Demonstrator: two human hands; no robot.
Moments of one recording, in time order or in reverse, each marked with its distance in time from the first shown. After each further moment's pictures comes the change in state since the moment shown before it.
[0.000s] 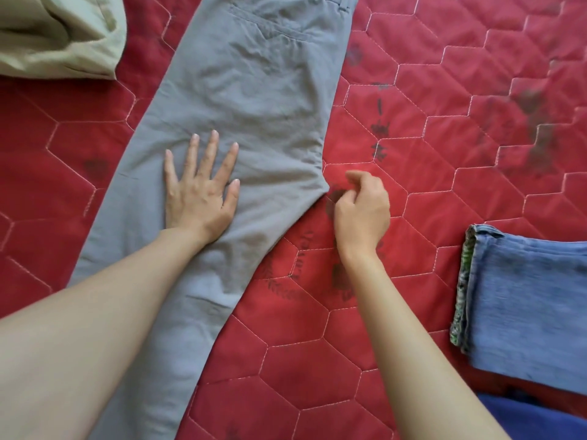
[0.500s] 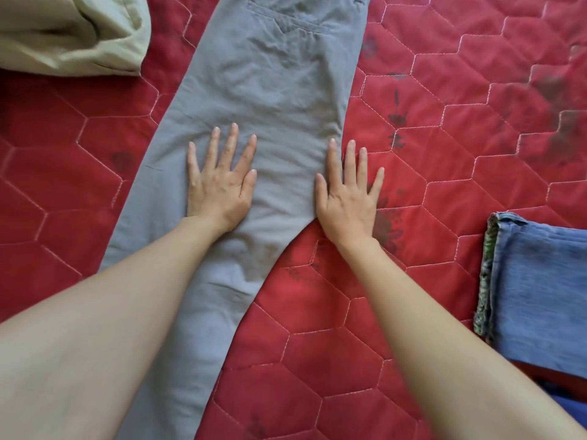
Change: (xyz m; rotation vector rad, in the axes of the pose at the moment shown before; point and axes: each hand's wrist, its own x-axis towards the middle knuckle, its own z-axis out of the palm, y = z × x) left_hand 0.000 -0.002 -0.005 -0.009 -0.075 0.026; right_hand -0.008 0.026 0.054 -0.613 -0.183 -0.408
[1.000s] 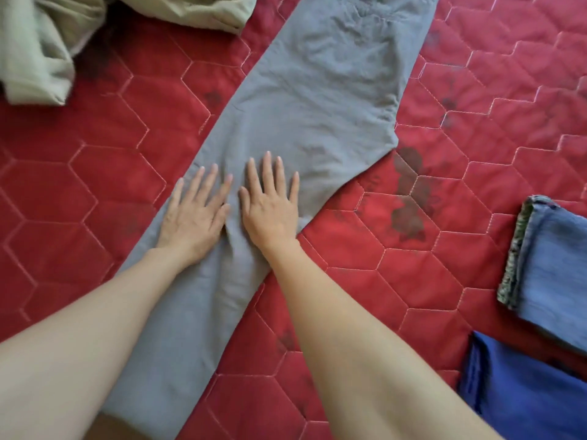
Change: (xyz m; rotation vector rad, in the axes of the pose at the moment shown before) left_hand -0.203 -0.081 -0.001 -0.001 -0.083 -0.136; right_hand -0.137 -0.165 0.008 0.096 -0.195 -0.389
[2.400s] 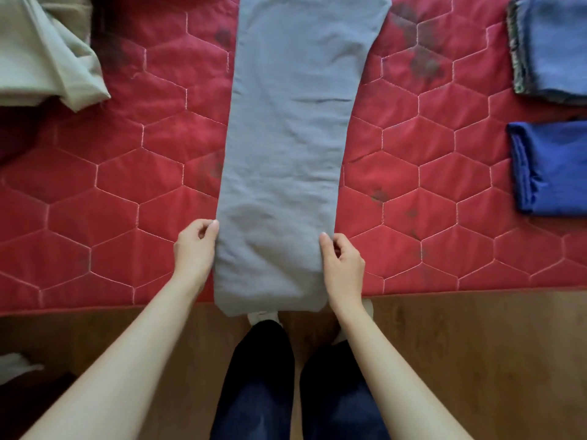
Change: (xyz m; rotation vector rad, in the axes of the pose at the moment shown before) left_hand -0.162 -0.144 -0.045 -0.838 -0.186 -0.389; right_hand -0.251 -0.180 0.030 0.957 0.375 0.950
